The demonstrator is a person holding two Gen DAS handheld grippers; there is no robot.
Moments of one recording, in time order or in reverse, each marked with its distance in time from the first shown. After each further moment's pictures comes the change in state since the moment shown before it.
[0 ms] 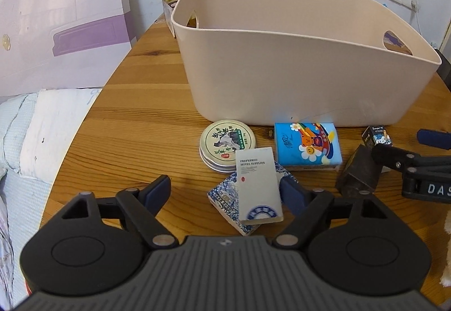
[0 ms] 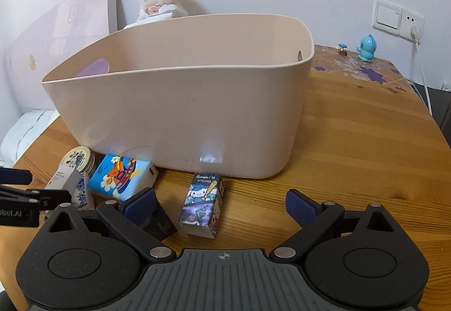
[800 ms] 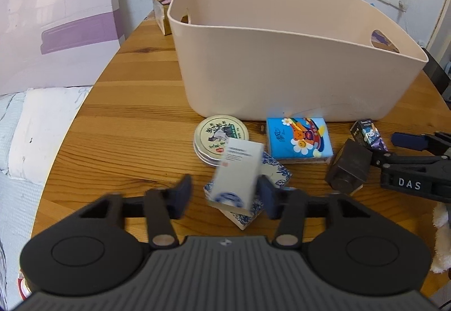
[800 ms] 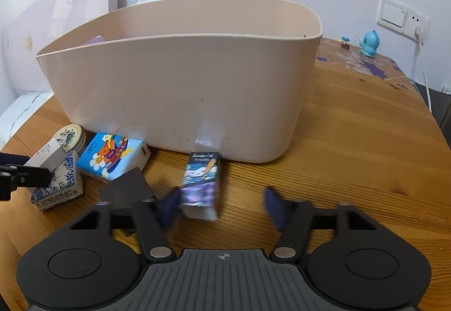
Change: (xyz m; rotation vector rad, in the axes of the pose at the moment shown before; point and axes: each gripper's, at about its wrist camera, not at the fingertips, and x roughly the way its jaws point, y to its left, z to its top) left arm -0.004 0.008 -0.003 0.008 0.008 -0.079; right arm 0.010 0.002 -0.012 -0.054 0.039 -0.027
